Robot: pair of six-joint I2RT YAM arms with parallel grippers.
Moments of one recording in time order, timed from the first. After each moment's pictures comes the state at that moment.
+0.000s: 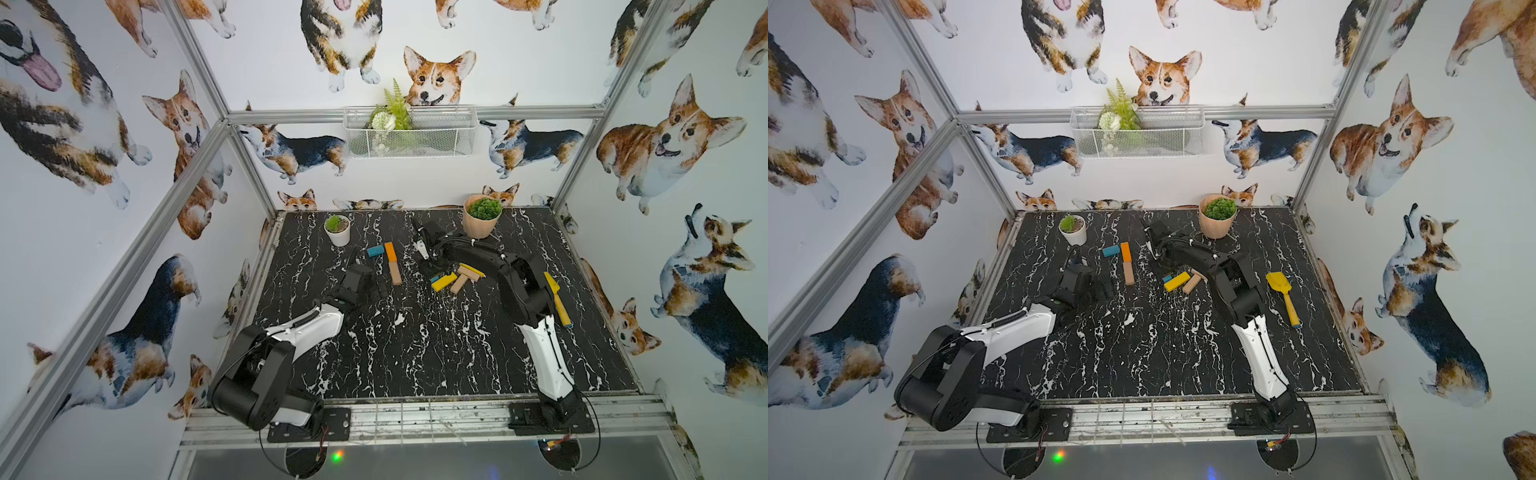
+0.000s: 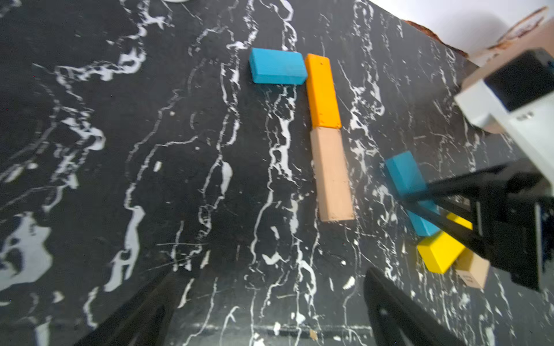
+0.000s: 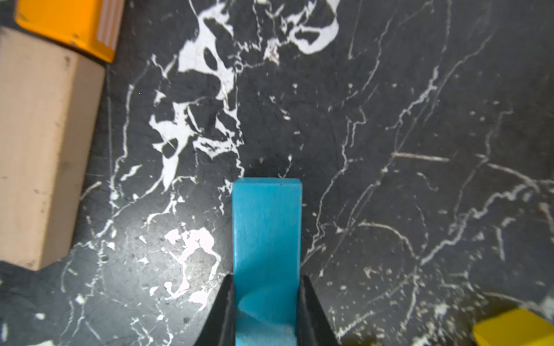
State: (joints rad) left arm -0.47 1.43 0.68 -0.01 -0.20 -0.67; right arm 0.63 2.29 1.86 -0.80 0.08 0.06
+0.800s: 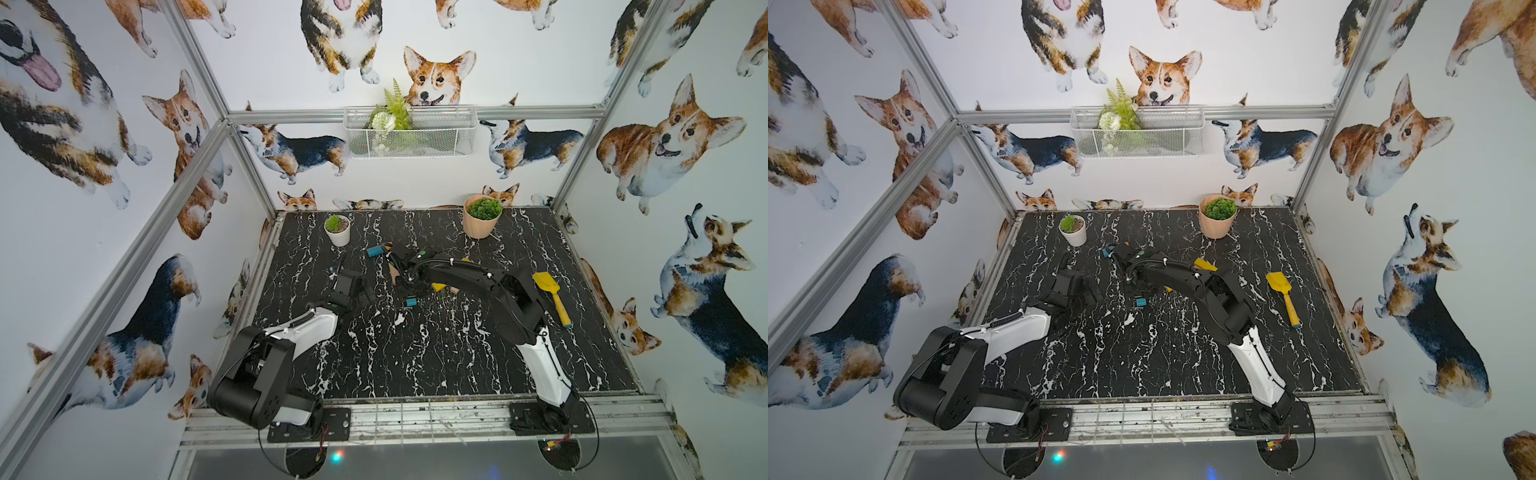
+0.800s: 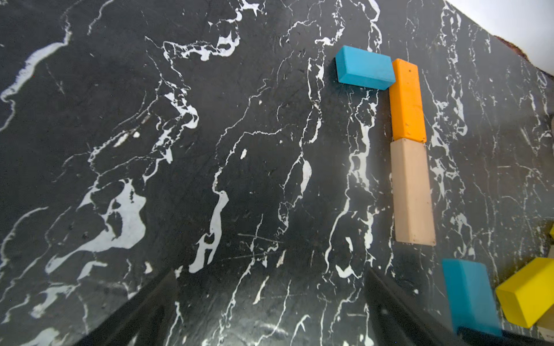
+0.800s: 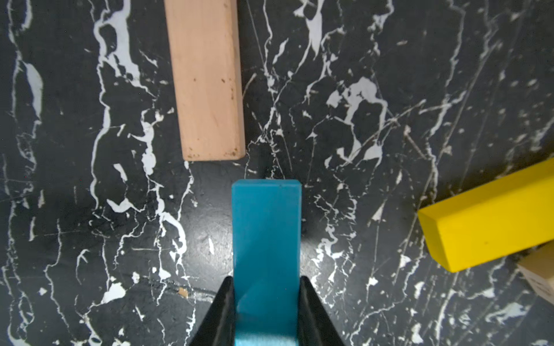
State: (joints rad) left arm -0.39 1.43 0.61 -0.01 -0.23 -0.72; right arm 0.88 2.23 1.84 -0.91 0.10 0.67
